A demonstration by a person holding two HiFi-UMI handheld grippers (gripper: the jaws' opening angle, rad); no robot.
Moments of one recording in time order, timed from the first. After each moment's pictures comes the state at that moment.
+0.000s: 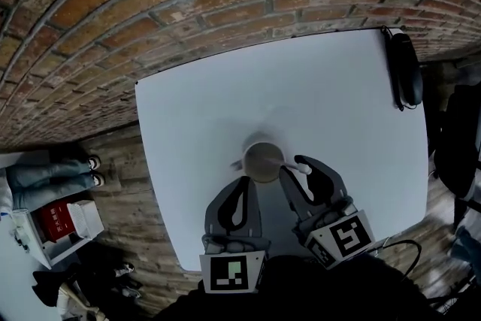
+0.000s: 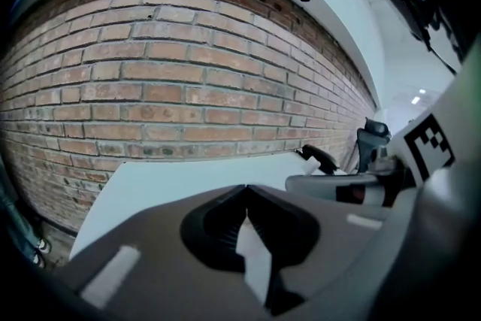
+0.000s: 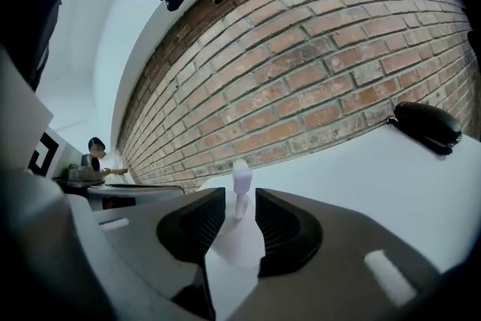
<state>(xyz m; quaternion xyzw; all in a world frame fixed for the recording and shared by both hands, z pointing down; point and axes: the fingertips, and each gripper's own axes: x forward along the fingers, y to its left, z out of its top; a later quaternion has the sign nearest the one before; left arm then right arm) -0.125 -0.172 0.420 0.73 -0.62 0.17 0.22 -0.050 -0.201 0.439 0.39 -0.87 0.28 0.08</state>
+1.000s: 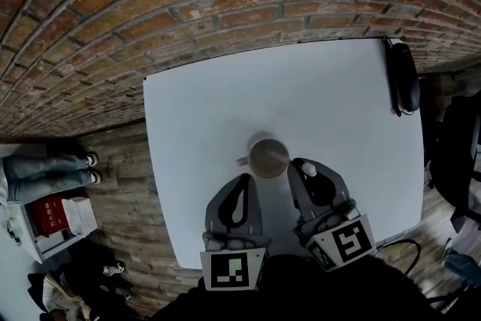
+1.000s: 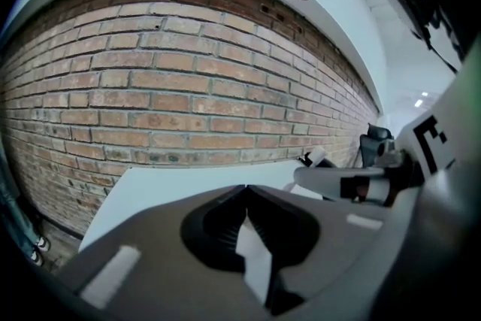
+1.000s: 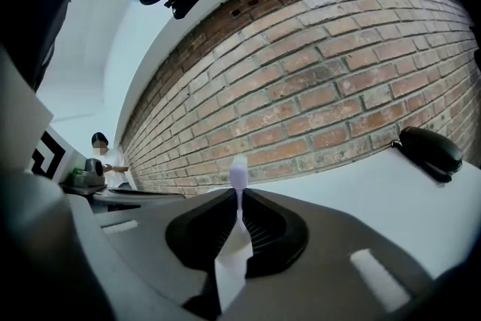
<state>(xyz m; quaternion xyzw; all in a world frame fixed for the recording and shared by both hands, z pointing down) -0.134 -0.167 0.406 0.73 -0.64 0.14 0.20 -0.054 -0.199 0.409 0.40 -0.89 0.23 0.06</state>
